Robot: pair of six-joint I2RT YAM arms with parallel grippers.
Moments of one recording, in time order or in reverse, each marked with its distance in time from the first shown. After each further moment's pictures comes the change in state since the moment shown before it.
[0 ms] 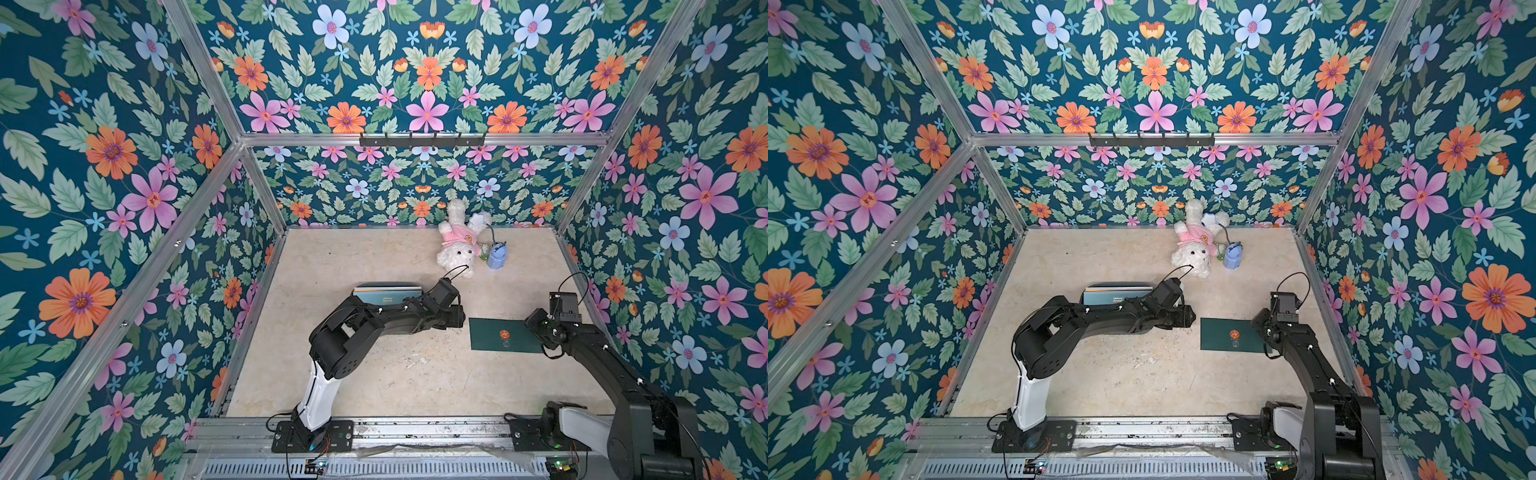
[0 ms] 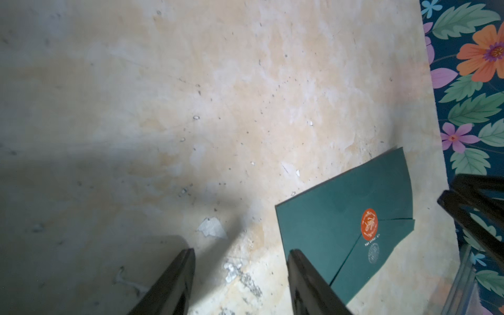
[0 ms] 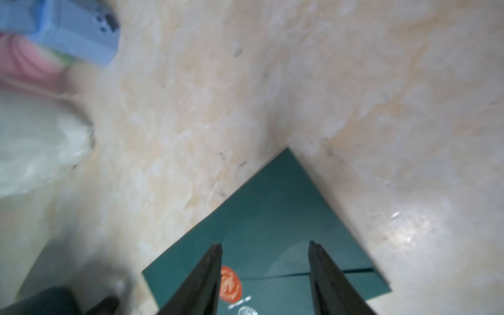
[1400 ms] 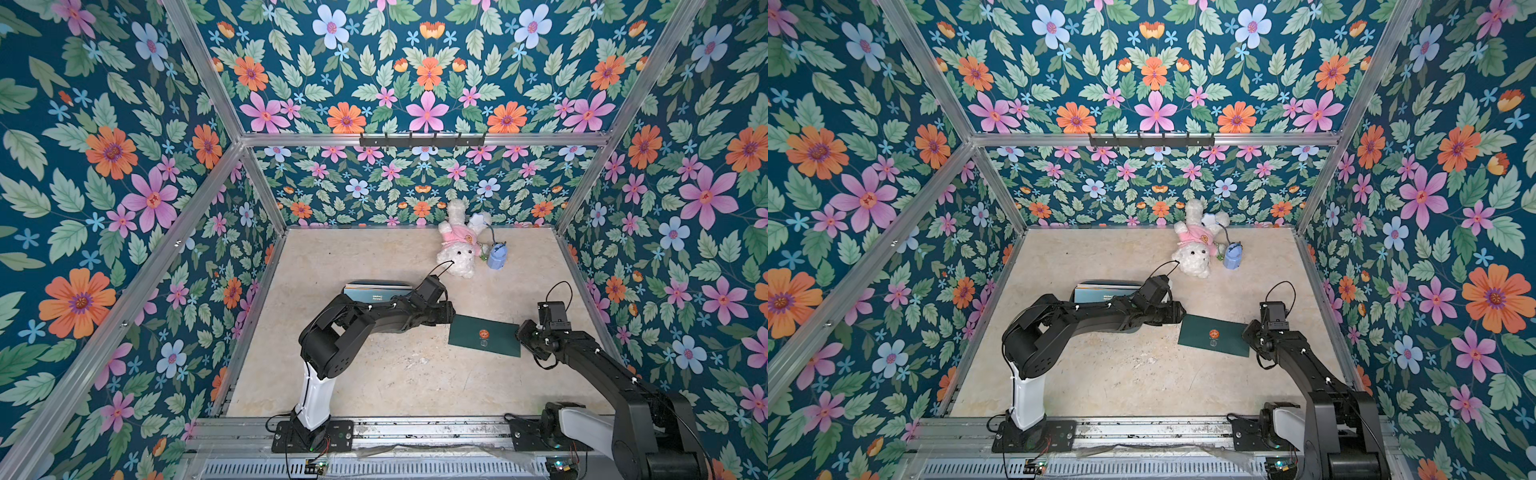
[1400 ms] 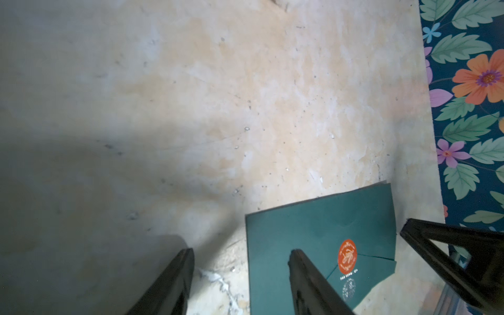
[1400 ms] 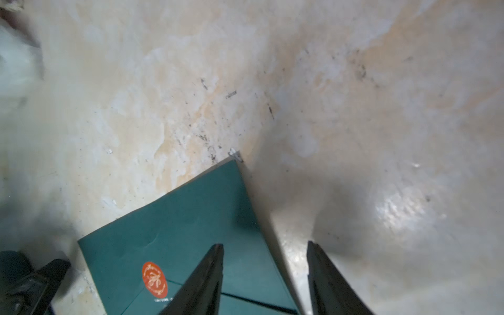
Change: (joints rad) left arm 0.073 -0.042 -0.093 0.048 0.031 0.000; right arm 0.117 -0.017 -0.098 0.016 -0.081 0.000
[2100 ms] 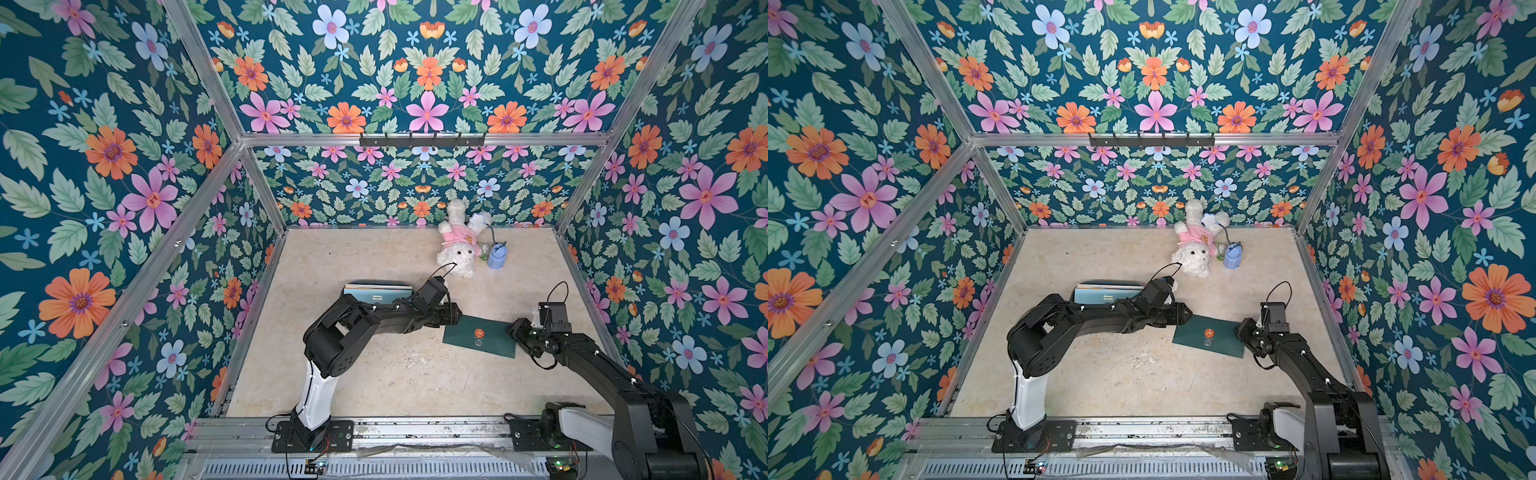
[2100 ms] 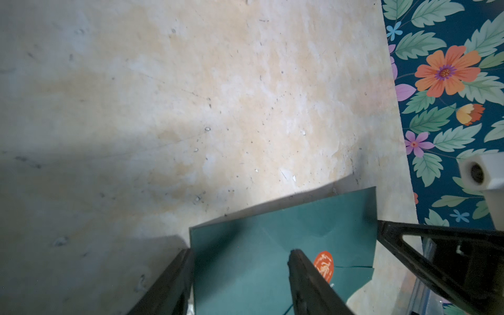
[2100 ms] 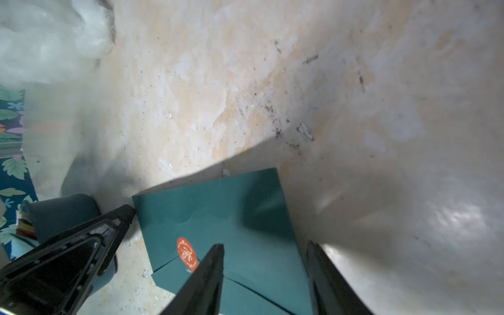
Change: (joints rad) left arm -0.007 0.026 -0.016 0.099 0.056 -0.007; right arm -0.002 -0.036 -0.024 0.087 -0.223 -0.008
